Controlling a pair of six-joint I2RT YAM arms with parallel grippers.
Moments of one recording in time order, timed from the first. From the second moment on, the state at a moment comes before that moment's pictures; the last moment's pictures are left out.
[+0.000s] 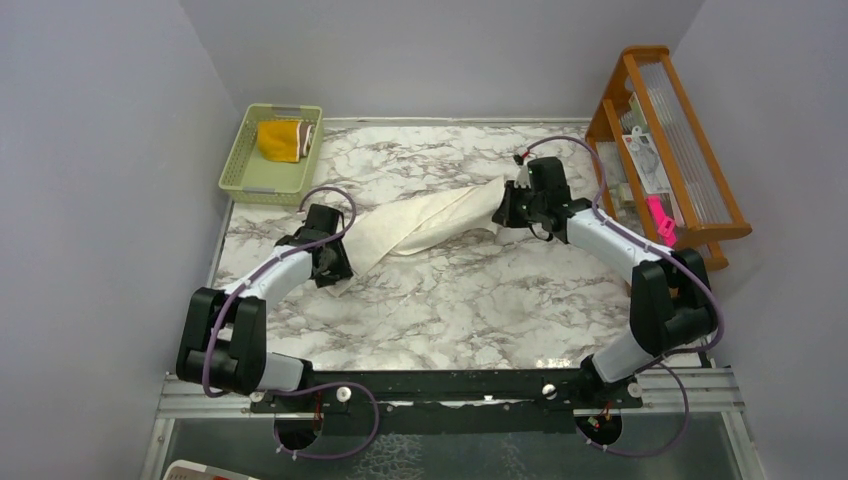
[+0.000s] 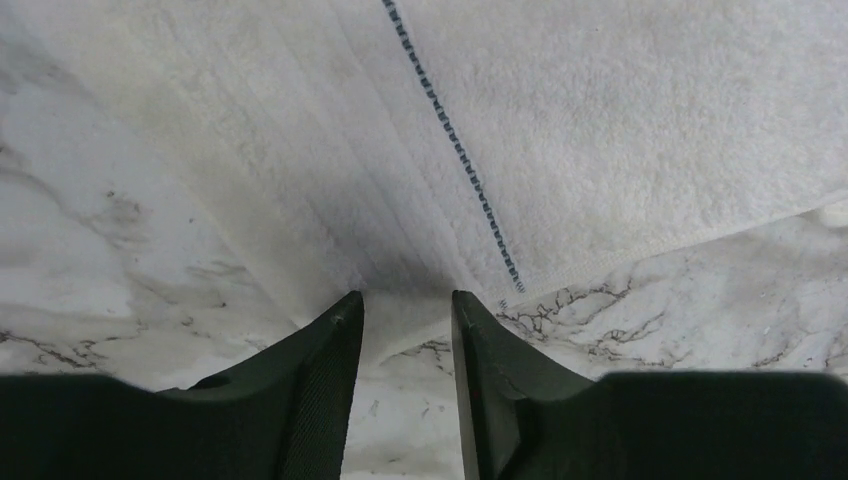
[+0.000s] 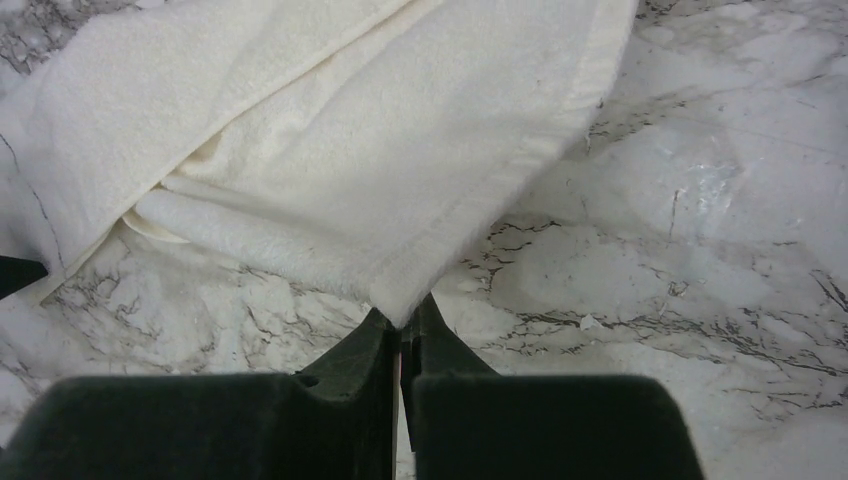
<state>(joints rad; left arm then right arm) -0.22 1.40 0.71 -0.46 -0.07 -0.57 0.35 1.58 1.02 -0.18 -0.20 0.30</state>
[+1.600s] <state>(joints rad) -0.20 1.34 0.68 -0.57 0.00 -0.58 0.33 1.36 0.89 -0.18 -0.29 0.30</state>
